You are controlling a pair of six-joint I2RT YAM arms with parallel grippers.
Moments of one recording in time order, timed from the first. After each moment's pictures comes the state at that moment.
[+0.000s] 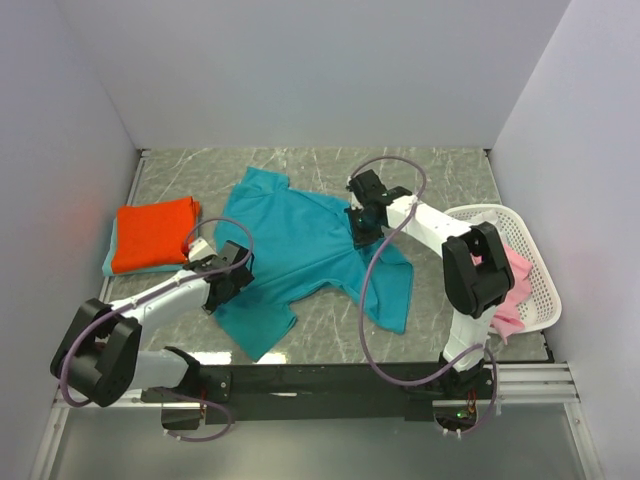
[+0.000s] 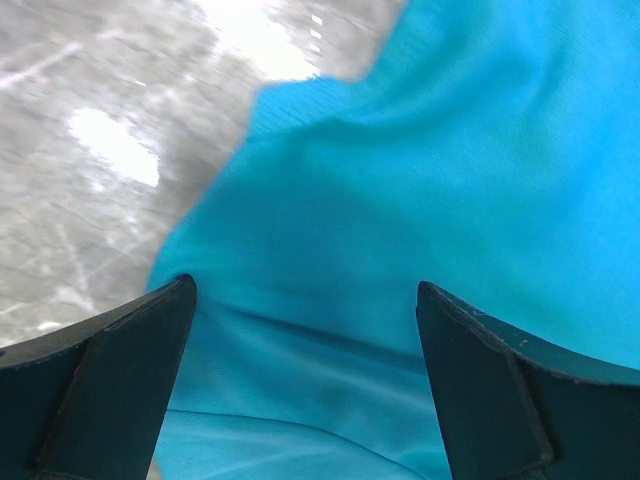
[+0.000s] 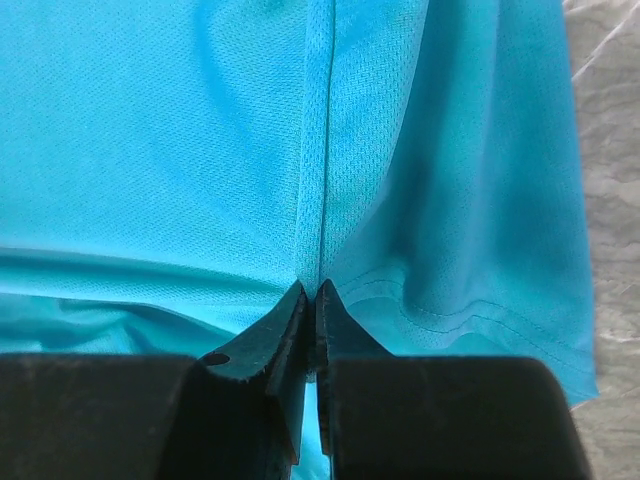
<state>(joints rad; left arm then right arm) -0.49 1.28 0.59 -0.51 -0.49 -1.17 0.48 1.85 1.36 -0.65 -0.03 0.25</state>
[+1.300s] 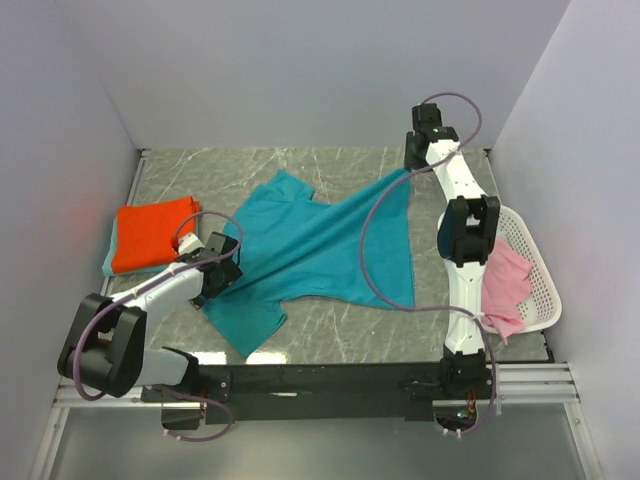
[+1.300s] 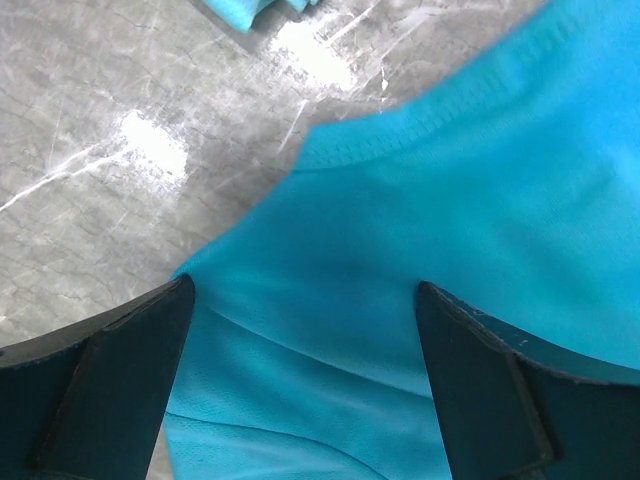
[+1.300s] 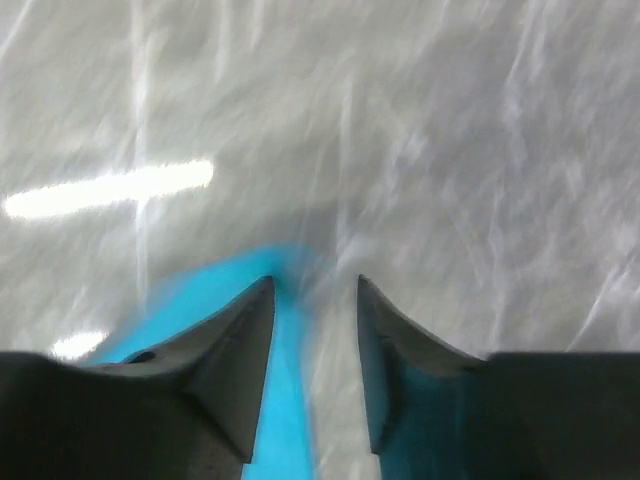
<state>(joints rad) -0.34 1.32 0.62 -0.51 -0.48 -1.03 0.09 2.35 2.24 -0.81 0.21 0.16</state>
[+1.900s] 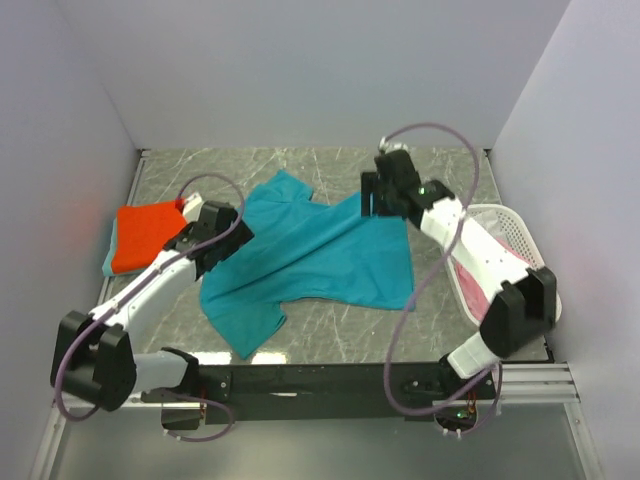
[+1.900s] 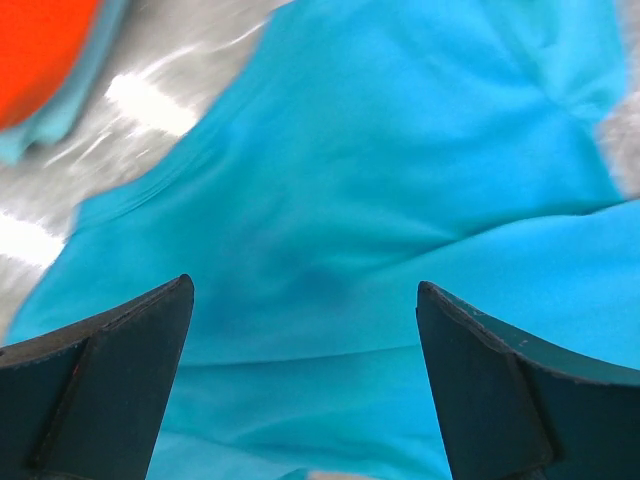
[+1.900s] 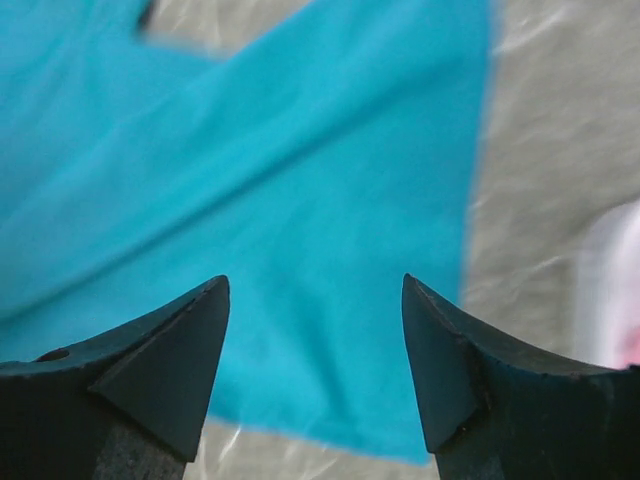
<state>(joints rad) -0.36 1.21 0.80 -0.43 -0.37 -0.93 0.42 1.62 1.51 -0.71 0.26 0.29</state>
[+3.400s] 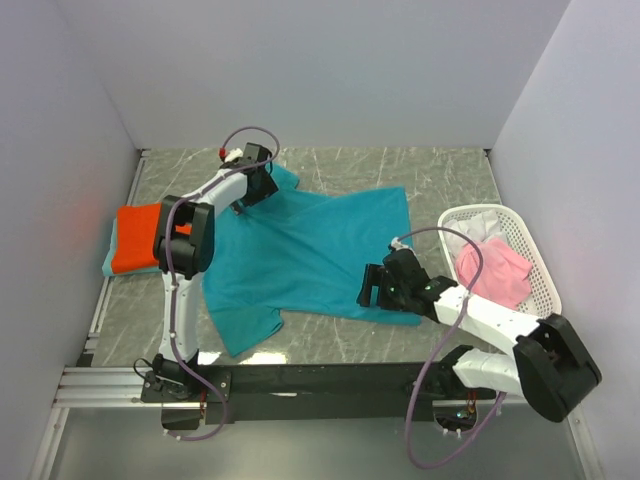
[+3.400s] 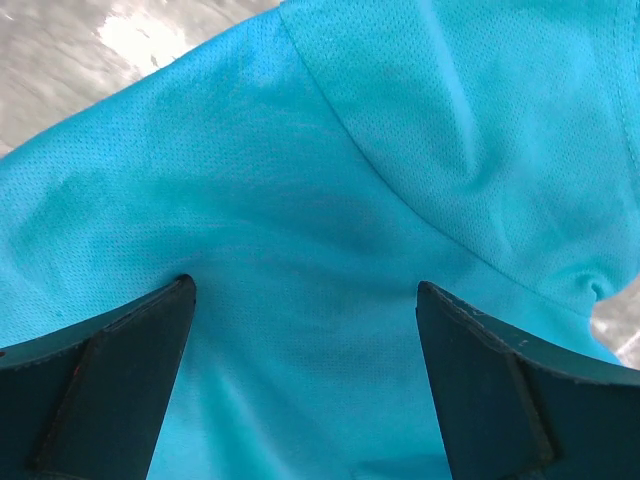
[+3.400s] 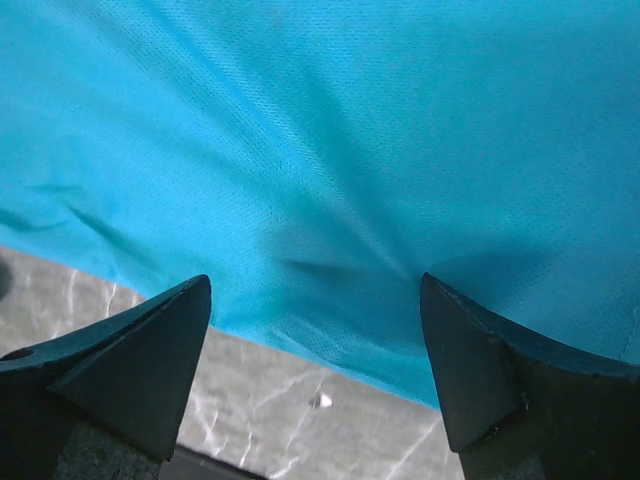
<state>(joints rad) -0.29 2.25 1.78 -0.56 -0.35 -0.83 0.60 1.18 0.49 -0.27 0.01 0.68</state>
